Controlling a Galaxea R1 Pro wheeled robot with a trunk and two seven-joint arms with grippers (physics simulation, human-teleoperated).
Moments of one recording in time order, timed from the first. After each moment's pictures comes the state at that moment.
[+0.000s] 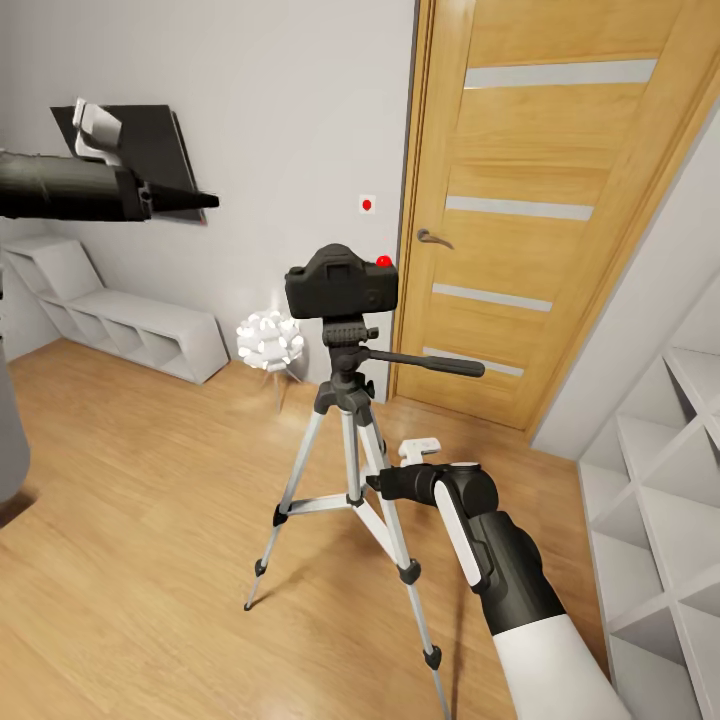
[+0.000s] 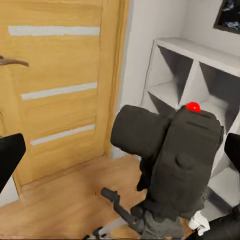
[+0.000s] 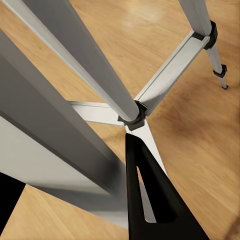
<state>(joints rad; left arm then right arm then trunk) -1.54 0.36 -0.01 -1.20 -0.01 1.02 -1.35 -0.63 0.16 0.16 -1.30 -0.05 0.95 0.18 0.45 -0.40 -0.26</state>
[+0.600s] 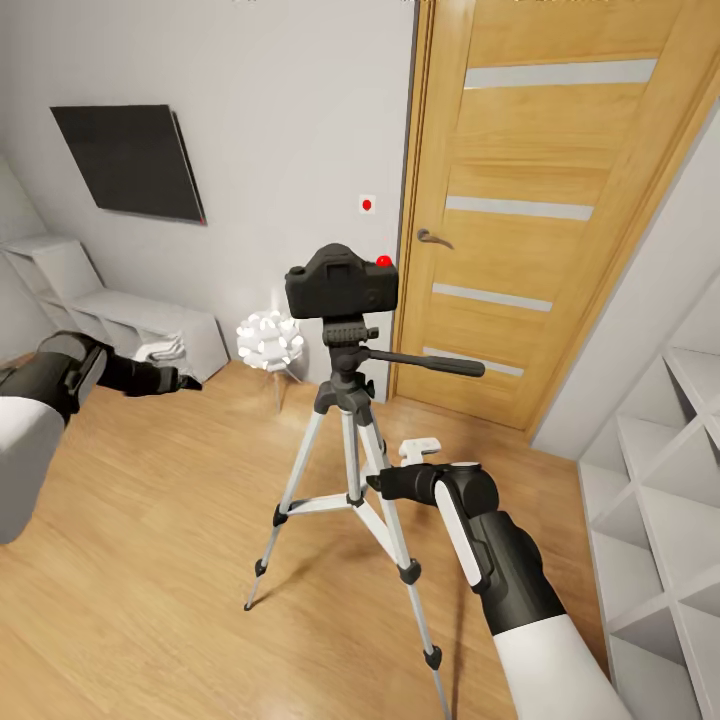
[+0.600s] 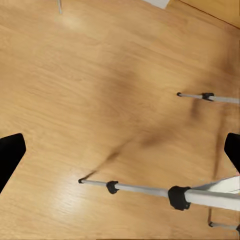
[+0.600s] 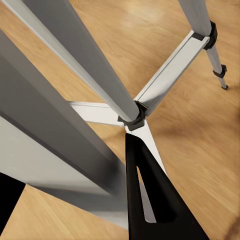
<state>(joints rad) -1.39 0.37 0.00 -0.40 -0.19 0.86 -0.66 -0.63 0.16 0.16 -1.30 -0.05 0.95 0.18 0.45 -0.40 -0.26</state>
